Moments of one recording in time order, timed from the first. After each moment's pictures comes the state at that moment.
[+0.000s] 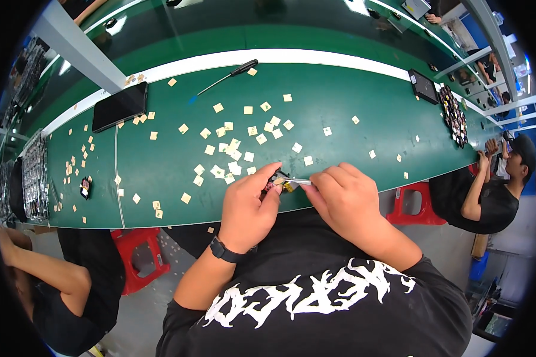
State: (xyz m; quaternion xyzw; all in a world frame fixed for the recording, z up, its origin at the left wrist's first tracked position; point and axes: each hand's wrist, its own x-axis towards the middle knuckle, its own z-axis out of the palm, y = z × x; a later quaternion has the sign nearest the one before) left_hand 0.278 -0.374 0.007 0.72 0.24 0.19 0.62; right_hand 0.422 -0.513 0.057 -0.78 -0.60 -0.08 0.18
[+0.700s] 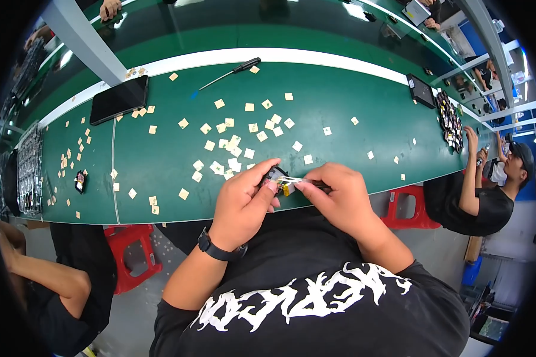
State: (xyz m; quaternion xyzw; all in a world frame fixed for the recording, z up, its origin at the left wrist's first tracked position) left_hand 0.267 -0.362 0.003 0.62 0.19 0.14 0.75; right_hand 0.421 -0.511 0.042 -0.79 -0.50 0.09 0.34
